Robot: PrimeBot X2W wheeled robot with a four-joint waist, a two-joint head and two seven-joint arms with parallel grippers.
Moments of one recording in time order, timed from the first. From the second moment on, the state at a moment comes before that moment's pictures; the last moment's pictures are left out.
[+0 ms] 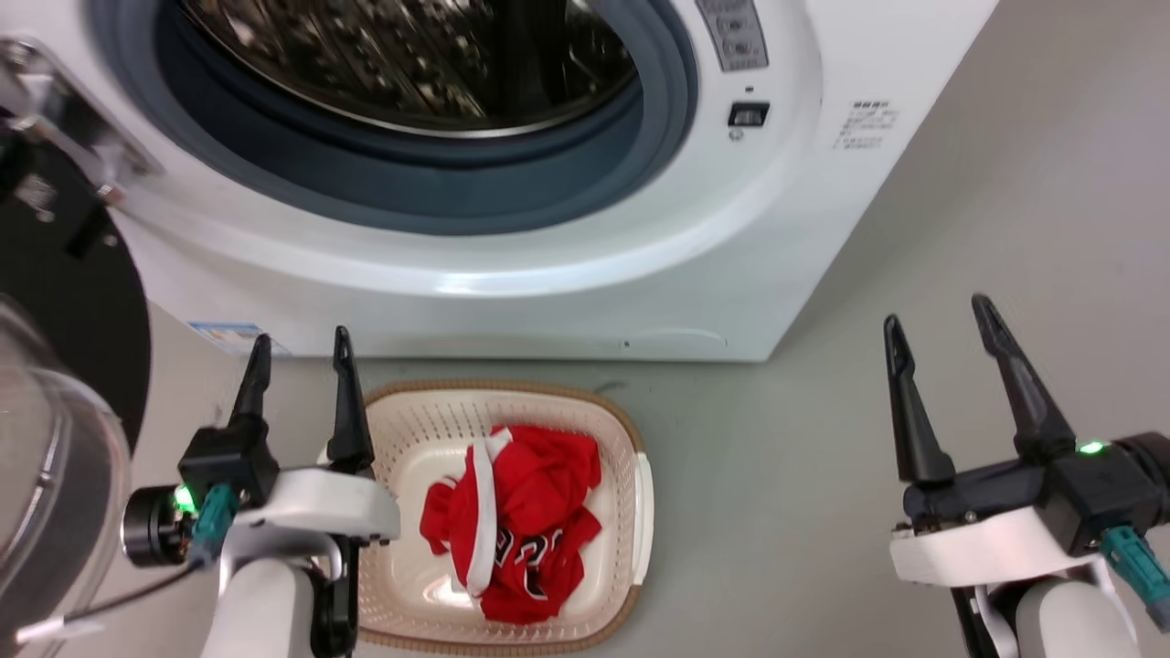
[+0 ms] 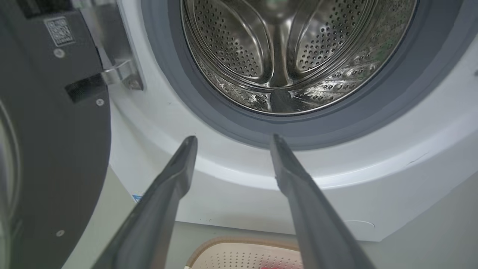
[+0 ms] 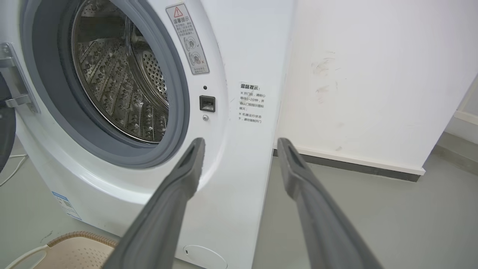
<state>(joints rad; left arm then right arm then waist) -0.23 0.10 -0.02 0.23 -0.16 0.07 -0.26 -0.10 -0.05 0.04 -0.08 -0.04 0.13 -0.26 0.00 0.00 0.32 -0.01</state>
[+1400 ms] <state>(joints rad) 0.07 0.05 -0.01 0.06 -0.04 0.09 -0.26 0.11 -0.05 0.04 -0.04 0.01 0.13 -0.26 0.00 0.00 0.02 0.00</state>
